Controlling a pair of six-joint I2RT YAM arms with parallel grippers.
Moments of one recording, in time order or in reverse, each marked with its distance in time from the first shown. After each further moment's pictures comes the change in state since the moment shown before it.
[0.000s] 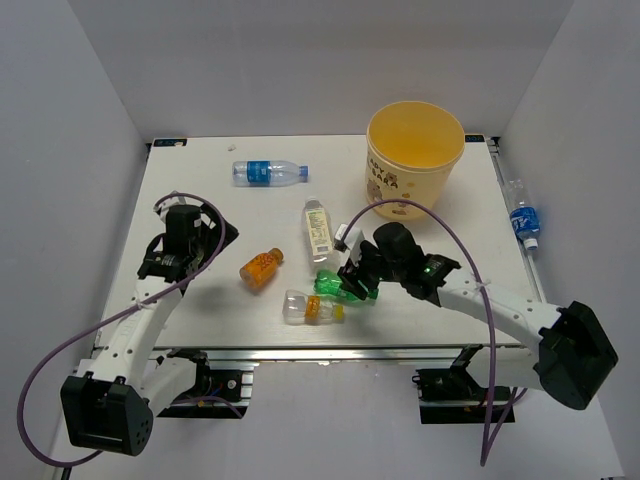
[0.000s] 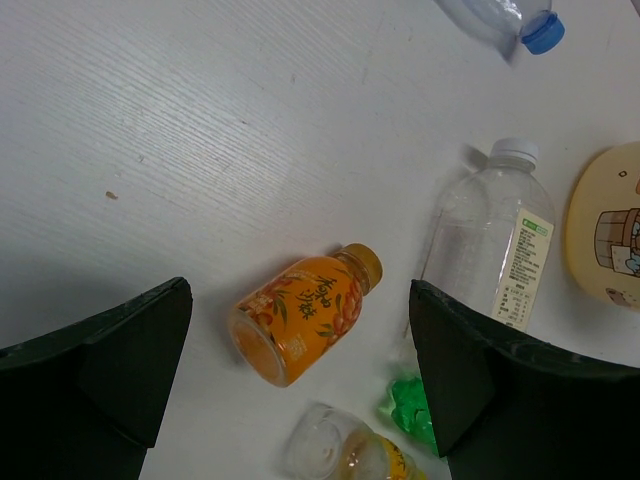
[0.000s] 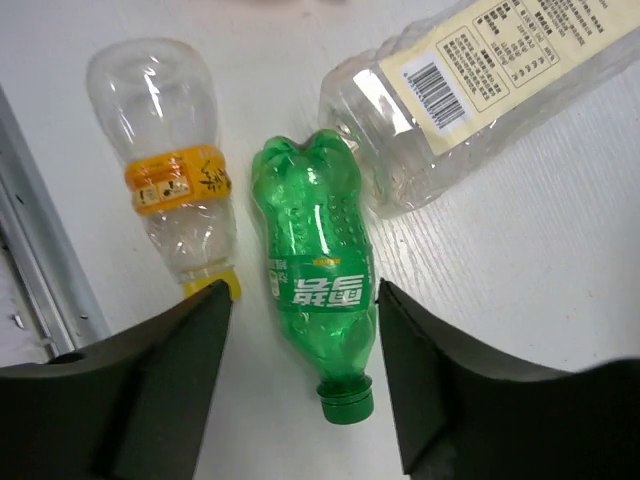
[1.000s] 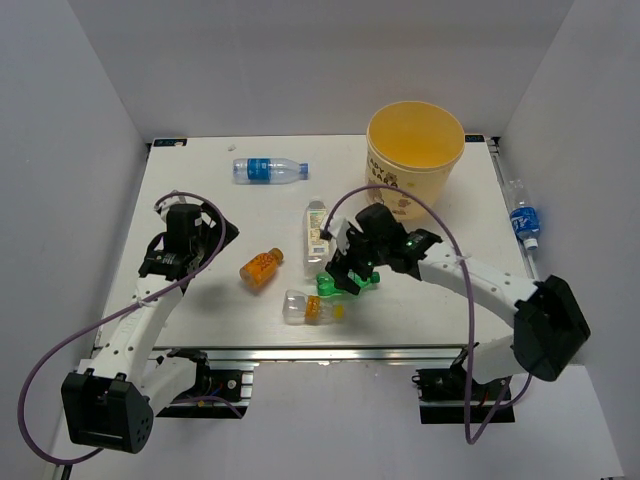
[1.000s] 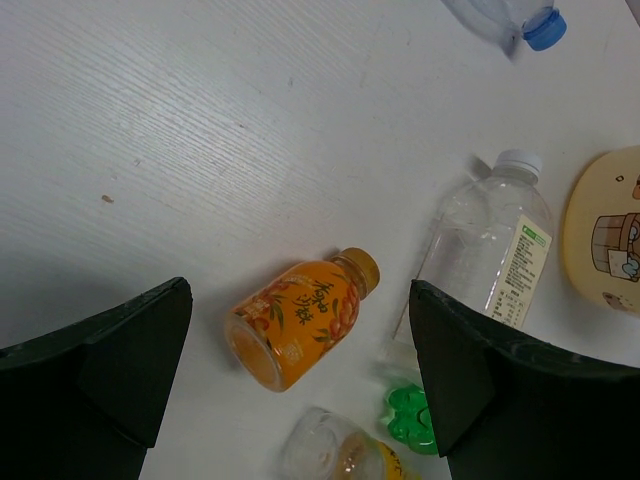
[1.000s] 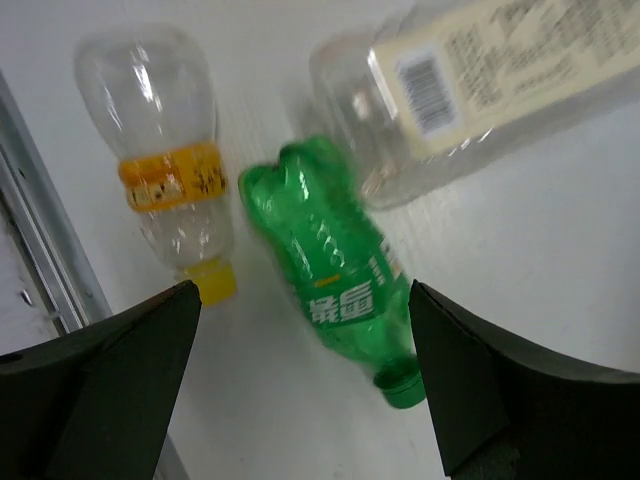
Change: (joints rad) left arm 0.000 0.019 0.001 0.022 0.000 -0.007; right arm -0.029 0.153 0.278 -0.246 -0.060 -0.071
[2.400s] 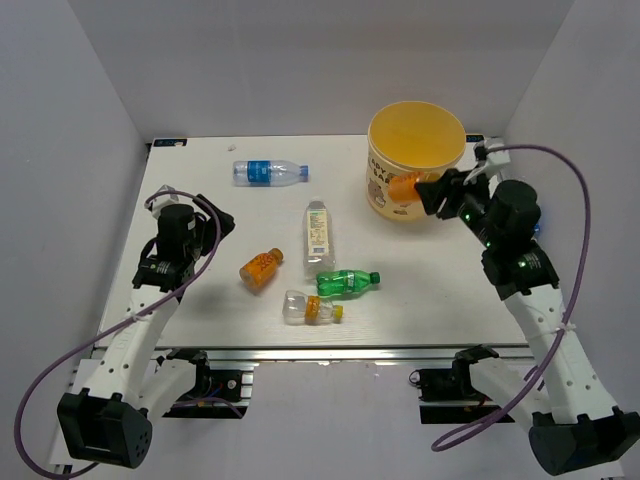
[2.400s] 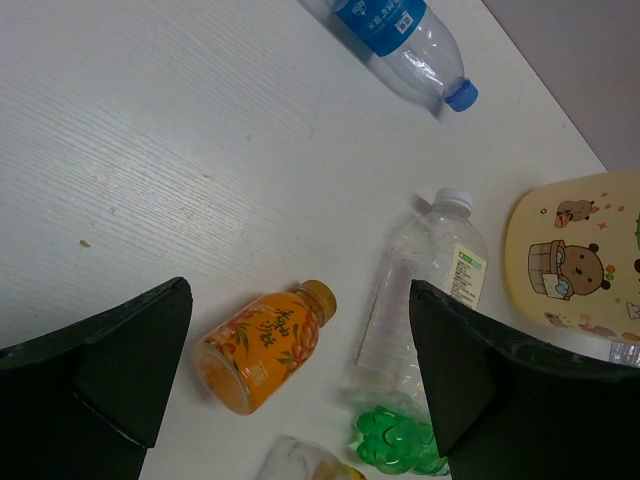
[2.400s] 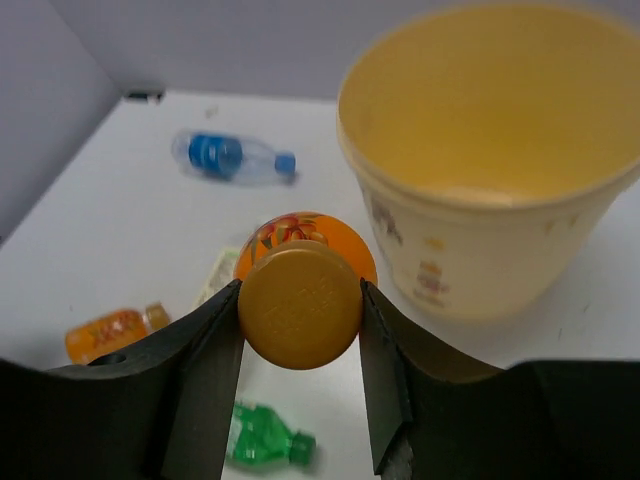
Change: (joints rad) left arm 0.000 -0.089 -0.002 0.065 -0.026 0.000; right arm -0.512 -0.510 -0.085 0.182 0.137 0.560
